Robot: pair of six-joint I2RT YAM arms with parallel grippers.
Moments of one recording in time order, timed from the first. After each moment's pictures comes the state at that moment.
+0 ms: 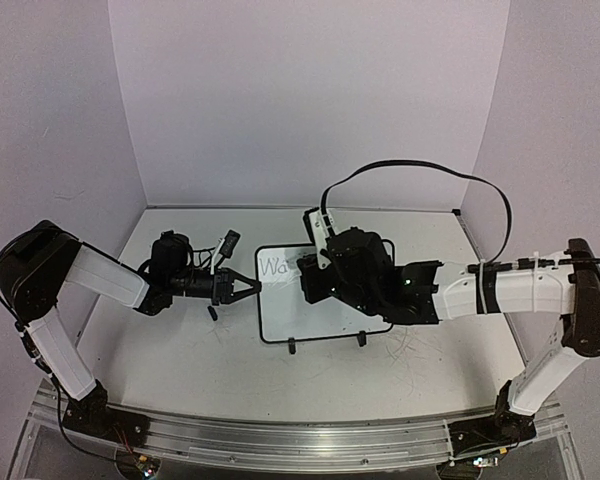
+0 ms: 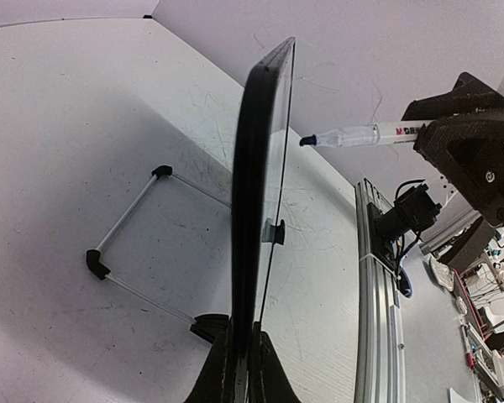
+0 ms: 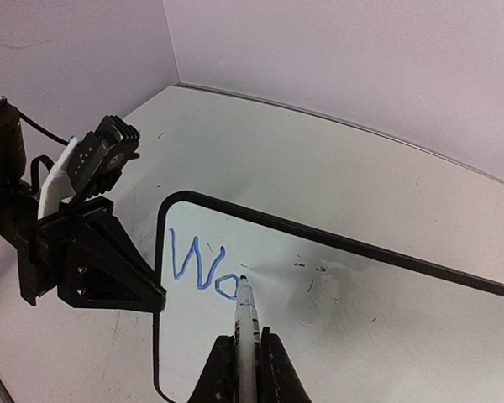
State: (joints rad) left arm -0.54 1.69 0.67 0.70 0.86 -0.36; right arm 1.11 1.62 1.13 0.07 0.47 0.29
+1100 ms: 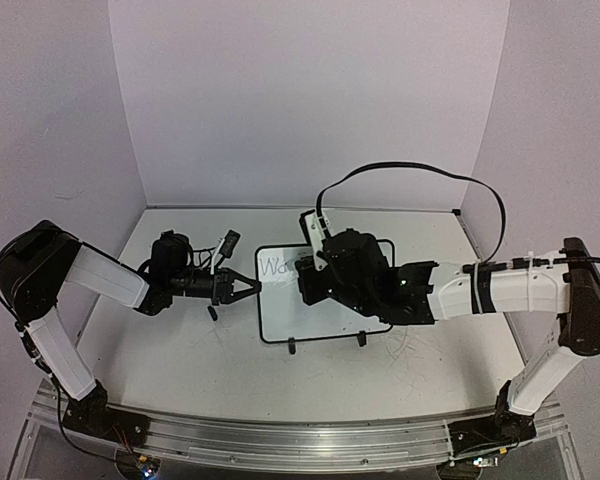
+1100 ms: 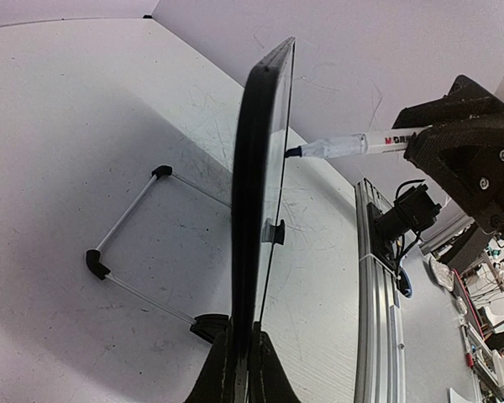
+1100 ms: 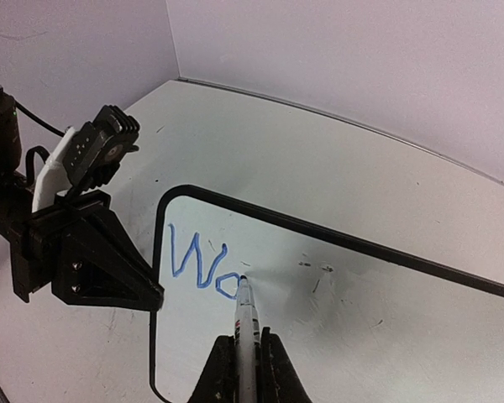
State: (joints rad) left arm -0.54 1.69 0.67 0.70 0.86 -0.36; right arm 1.11 1.64 1.14 0.07 0.47 0.28
